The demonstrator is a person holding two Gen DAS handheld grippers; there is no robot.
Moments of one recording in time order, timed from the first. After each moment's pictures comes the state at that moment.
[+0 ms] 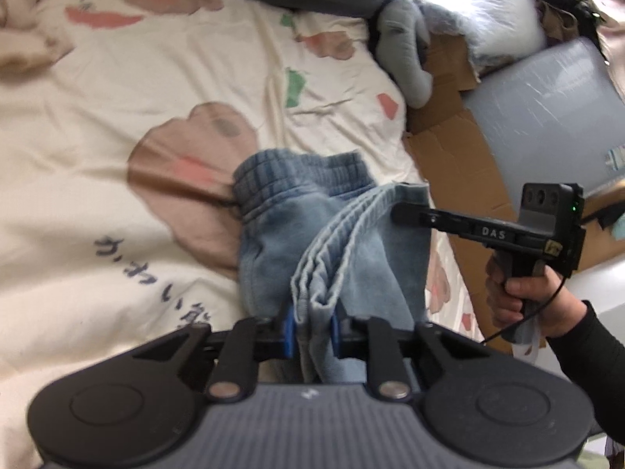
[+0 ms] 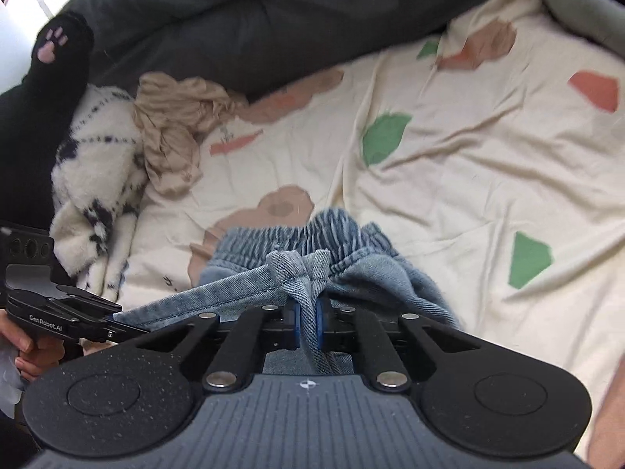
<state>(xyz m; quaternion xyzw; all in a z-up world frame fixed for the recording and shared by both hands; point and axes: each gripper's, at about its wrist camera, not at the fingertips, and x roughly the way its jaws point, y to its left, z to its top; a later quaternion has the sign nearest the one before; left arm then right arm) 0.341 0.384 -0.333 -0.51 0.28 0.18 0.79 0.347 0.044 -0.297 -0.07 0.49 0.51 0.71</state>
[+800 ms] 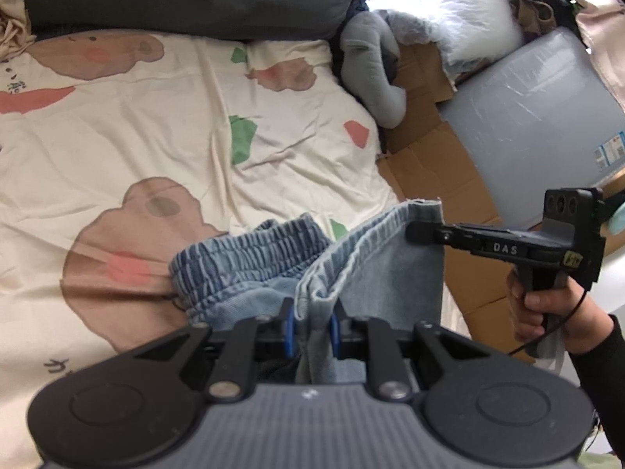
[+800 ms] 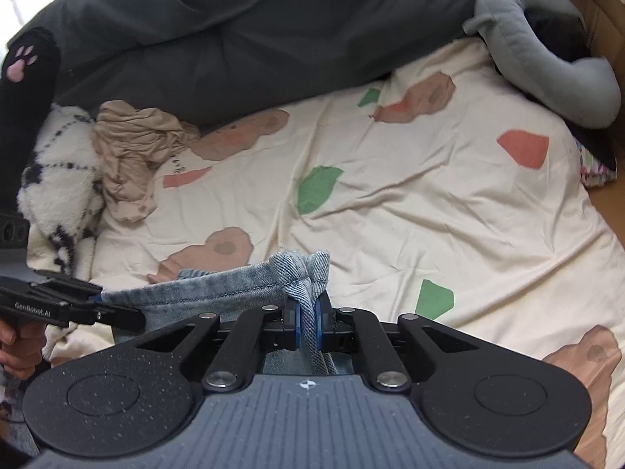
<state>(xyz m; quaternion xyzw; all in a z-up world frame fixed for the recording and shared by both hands) 0.396 0.414 -0.305 -0.47 0.27 0.19 0.82 0.380 0.035 -0.245 -0.11 0.47 0.45 0.75</state>
